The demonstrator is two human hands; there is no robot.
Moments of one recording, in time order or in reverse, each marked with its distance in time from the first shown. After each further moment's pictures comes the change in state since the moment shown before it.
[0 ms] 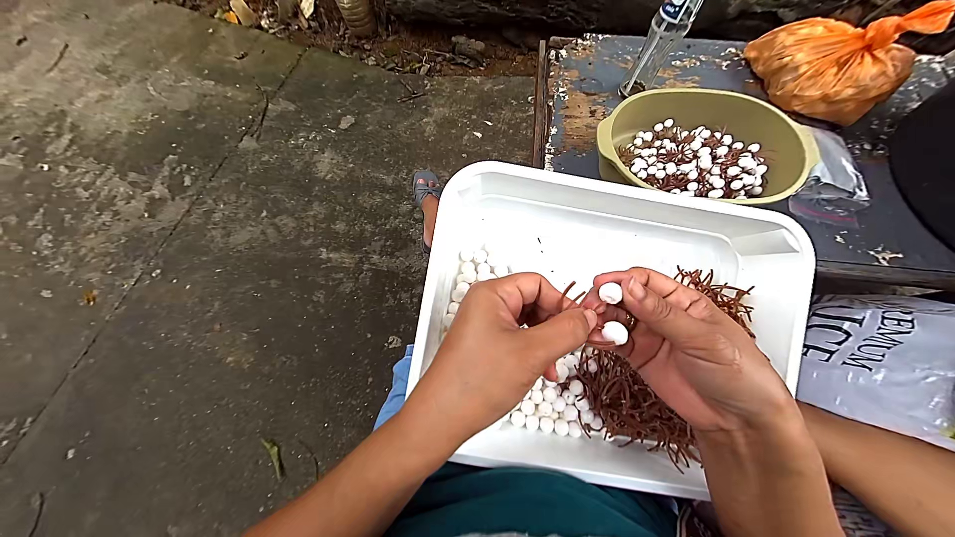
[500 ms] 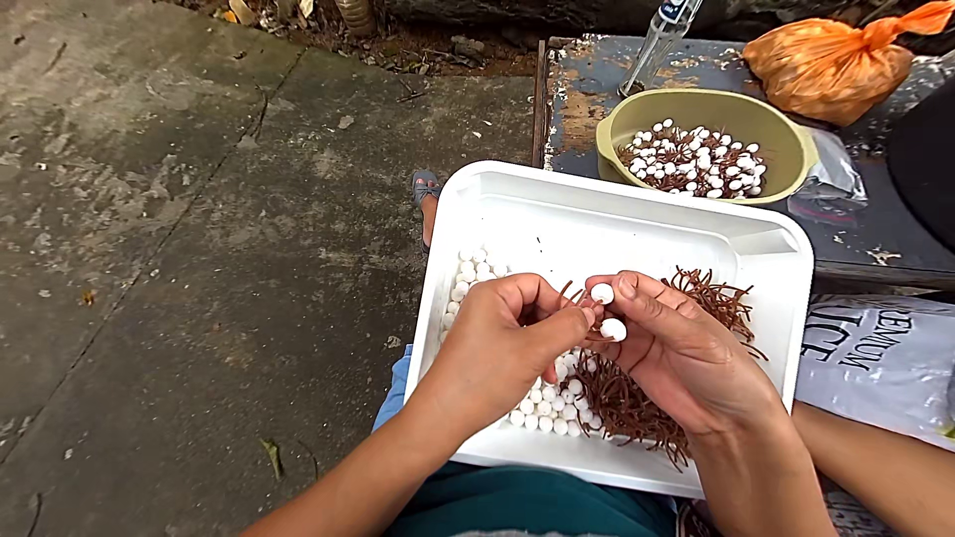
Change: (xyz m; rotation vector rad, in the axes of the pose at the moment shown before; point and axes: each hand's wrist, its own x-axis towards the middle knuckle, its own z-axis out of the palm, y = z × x) left_hand 0.000 0.000 0.001 -0.002 0.005 -0.038; right_hand 0.000 0.003 0.004 0.068 0.042 0.068
